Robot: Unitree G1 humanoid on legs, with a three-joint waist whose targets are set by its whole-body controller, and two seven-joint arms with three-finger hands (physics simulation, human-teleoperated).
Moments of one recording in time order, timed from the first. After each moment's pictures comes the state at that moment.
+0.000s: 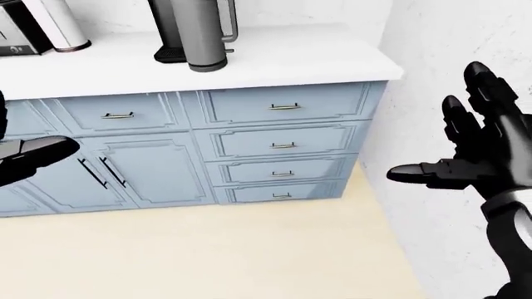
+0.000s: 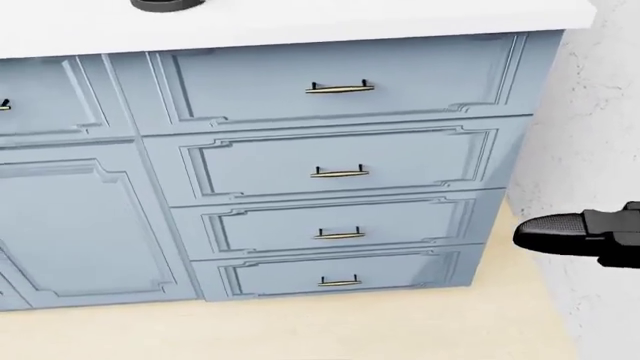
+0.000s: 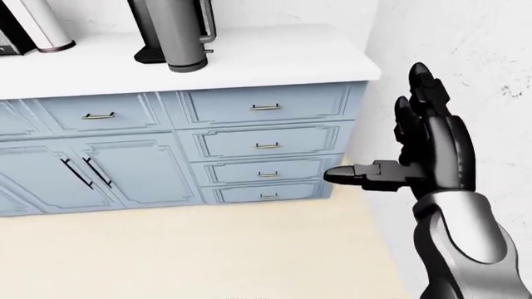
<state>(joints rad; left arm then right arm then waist) -0.23 0.71 0.82 -0.68 -1.02 0.91 0.40 -0.34 -0.38 -0.46 -0.94 0.26 1.18 0.02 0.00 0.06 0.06</state>
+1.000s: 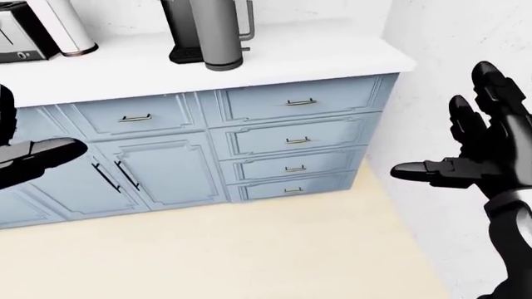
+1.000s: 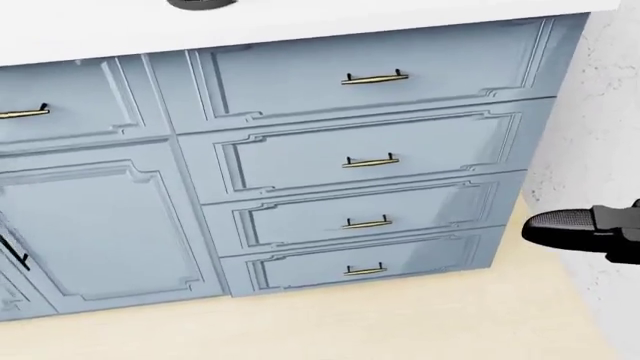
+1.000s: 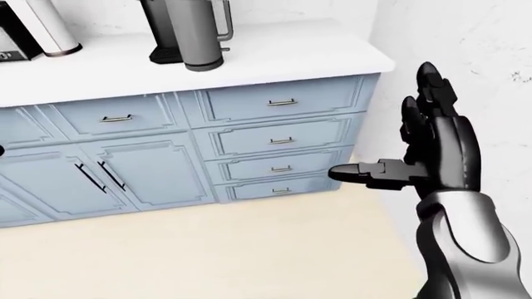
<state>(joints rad) -0.23 0.70 0.80 -0.69 -1.01 0.92 0.40 -0.35 -0.35 -0.47 -0.93 0.17 1.17 0.08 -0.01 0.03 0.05</state>
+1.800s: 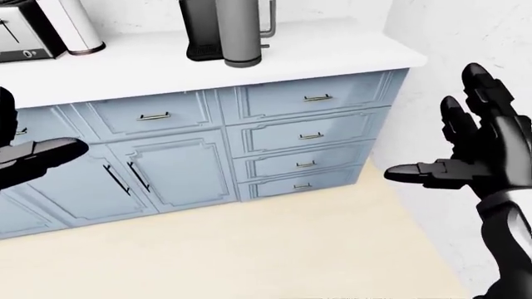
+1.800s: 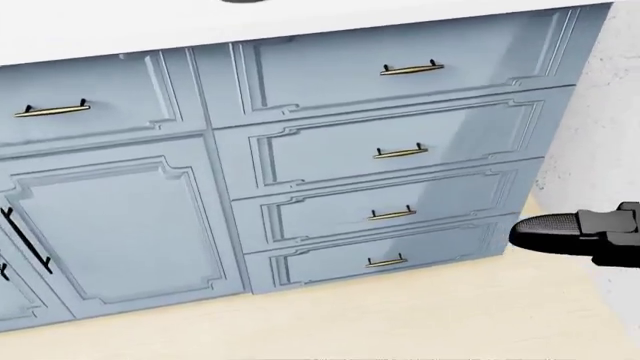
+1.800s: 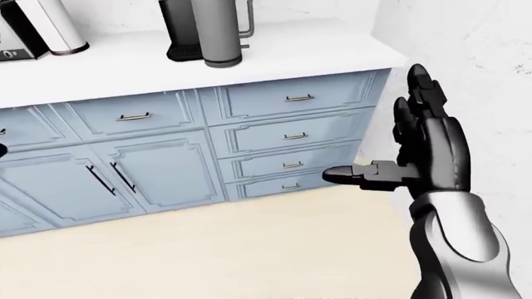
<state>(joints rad) -0.24 0.68 0.80 -0.68 -0.97 0.92 0.38 -0.34 -0.33 -0.44 -0.93 0.16 1.15 0.08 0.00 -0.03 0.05</state>
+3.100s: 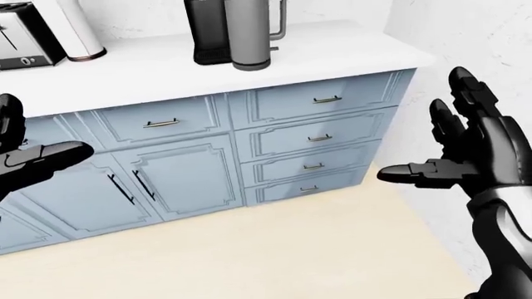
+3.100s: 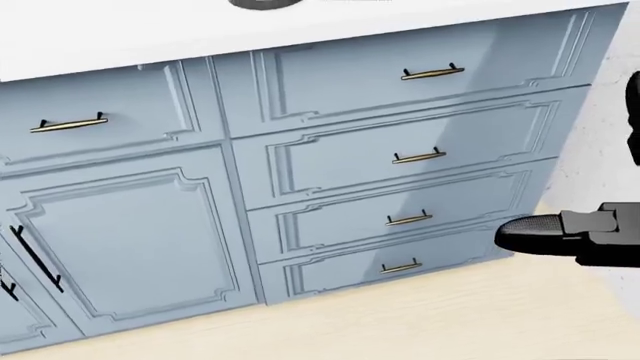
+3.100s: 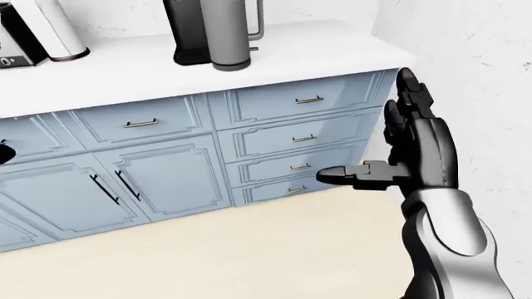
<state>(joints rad) -0.23 0.66 0.79 -0.68 -0.96 0.93 0.37 -0.35 -0.32 -0.41 -0.91 0.15 1.16 0.09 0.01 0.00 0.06</state>
